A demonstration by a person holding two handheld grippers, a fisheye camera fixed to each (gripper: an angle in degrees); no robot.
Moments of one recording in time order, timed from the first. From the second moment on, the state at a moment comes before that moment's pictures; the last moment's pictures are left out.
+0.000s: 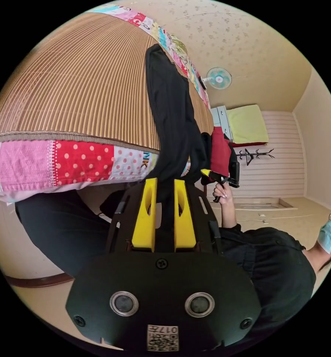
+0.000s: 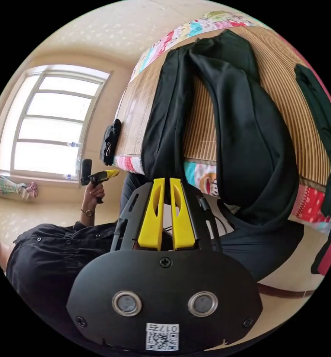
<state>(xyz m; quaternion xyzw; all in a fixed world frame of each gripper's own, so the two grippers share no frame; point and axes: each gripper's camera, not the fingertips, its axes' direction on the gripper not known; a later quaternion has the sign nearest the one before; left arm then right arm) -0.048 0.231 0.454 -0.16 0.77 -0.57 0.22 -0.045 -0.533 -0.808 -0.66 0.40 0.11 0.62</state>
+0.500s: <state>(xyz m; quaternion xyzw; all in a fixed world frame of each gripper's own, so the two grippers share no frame) -0.029 0.000 0.502 -0.28 0.71 -0.44 0.47 0.038 -0.477 -0.765 -0.55 0.63 -0.13 0.53</state>
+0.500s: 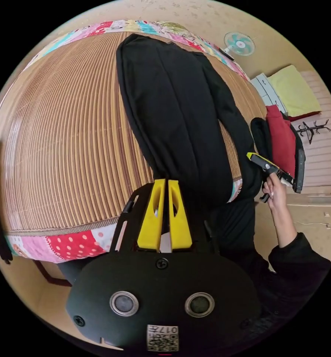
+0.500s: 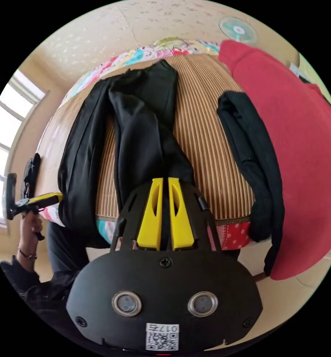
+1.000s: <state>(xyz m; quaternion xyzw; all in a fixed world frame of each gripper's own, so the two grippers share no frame) -0.006 -0.107 0.655 -0.34 0.62 -0.44 0.55 0.197 -0.460 -0.617 -0.61 0.59 -0.09 0.52</state>
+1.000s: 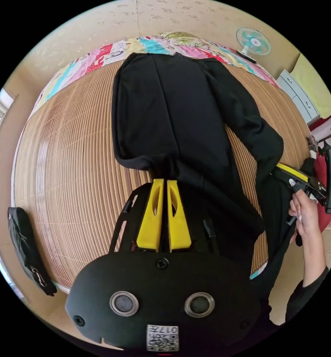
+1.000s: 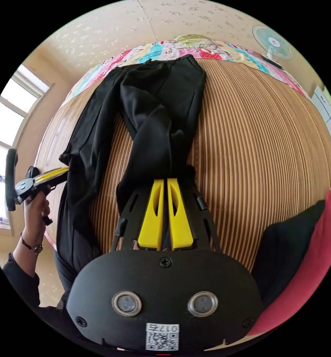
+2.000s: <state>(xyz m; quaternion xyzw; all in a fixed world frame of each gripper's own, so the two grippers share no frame) 0.029 0.102 0.341 -0.21 0.62 -0.62 0.44 -0.057 -0.495 -0.813 -0.54 0.57 0.02 0.62</state>
